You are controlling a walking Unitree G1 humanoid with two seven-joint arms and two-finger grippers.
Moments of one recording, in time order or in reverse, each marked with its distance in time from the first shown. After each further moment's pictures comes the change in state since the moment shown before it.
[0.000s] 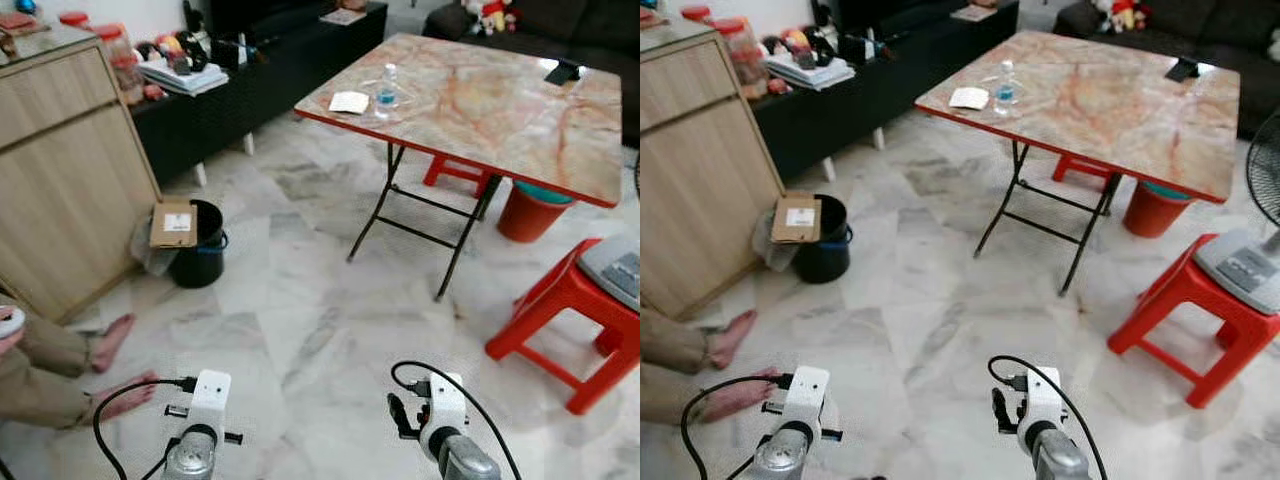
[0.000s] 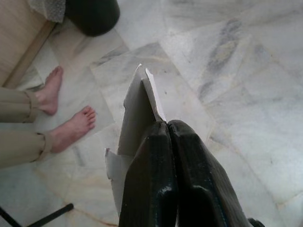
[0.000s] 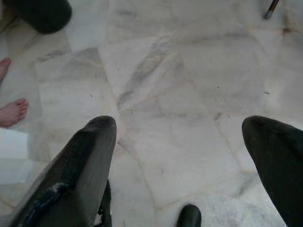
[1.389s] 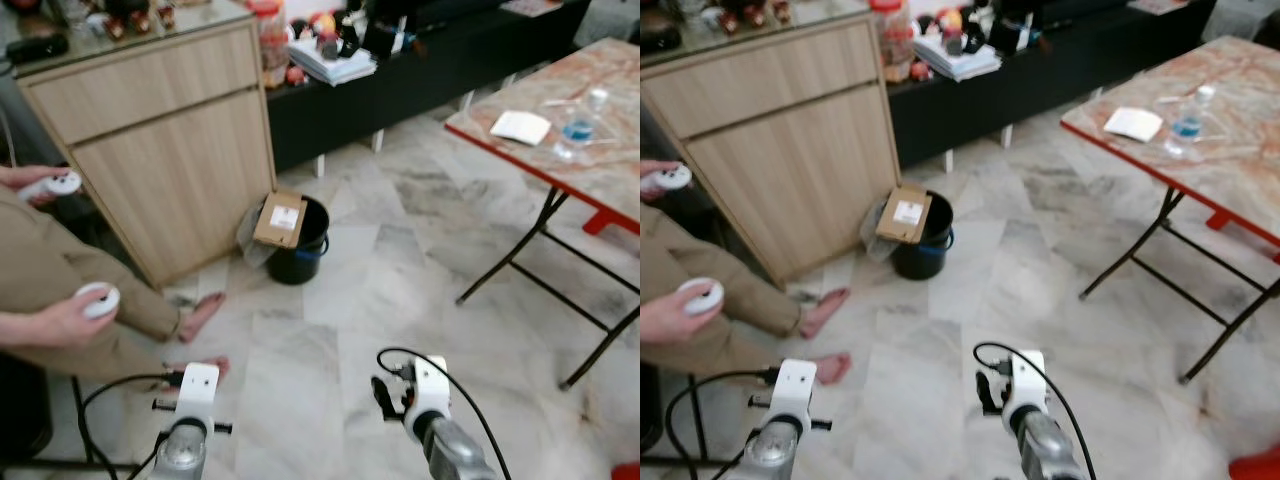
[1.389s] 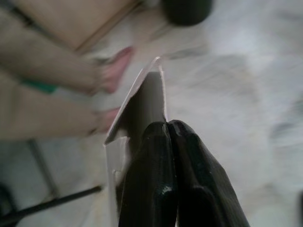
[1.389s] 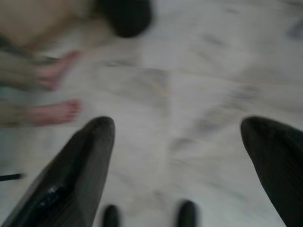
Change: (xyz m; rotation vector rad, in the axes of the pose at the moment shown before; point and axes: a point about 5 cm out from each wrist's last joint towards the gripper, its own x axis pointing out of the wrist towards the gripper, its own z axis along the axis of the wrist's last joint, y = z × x) left arm 0.001 -0.006 0.006 -0.032 -0.031 0.014; right arm 0.003 -0.002 0.013 -0.027 -0.040 0.012
